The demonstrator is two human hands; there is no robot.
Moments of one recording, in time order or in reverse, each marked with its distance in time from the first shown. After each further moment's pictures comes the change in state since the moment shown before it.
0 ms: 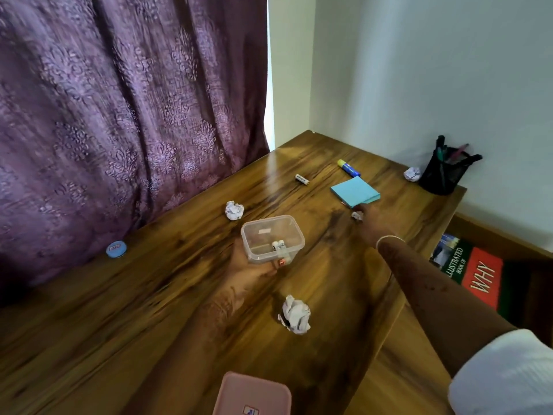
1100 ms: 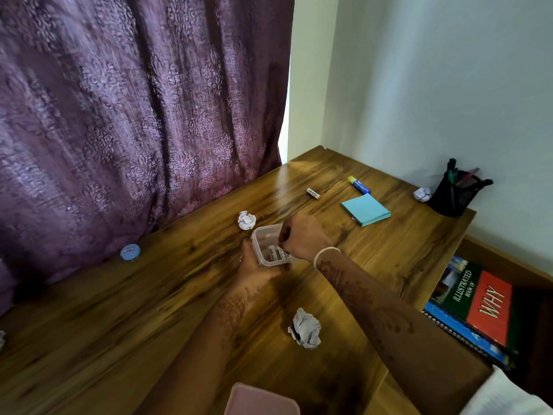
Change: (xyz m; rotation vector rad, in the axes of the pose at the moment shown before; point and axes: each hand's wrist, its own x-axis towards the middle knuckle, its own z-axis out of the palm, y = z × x) left_hand 0.011 0.008 0.001 -0.017 0.097 0.087; right_hand -0.059 -0.156 0.024 0.007 -0.131 -0.345
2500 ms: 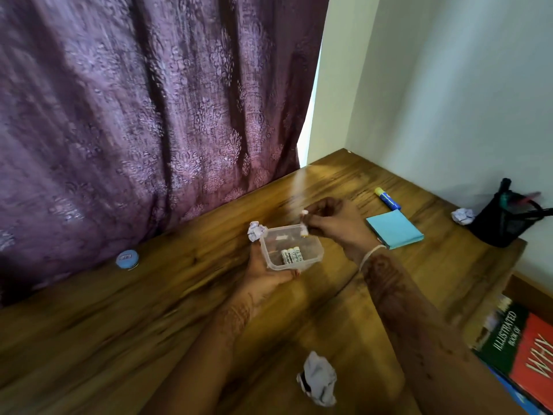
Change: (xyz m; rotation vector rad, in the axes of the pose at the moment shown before) left_hand 0.041 0.007 -0.003 -0.042 -0.007 -0.105; right_hand 0.063 0.026 -0.025 0.988 -0.045 0.120
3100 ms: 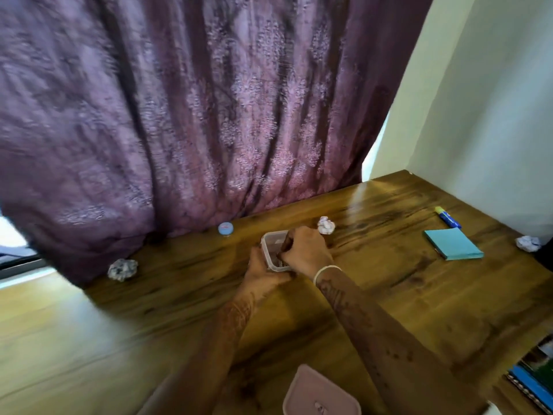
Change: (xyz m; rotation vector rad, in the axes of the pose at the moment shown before) left_hand -0.115 0.017 -0.112 0.147 0.278 0.060; right_hand -0.105 -0.007 0.178 -0.870 -0.116 -0.266
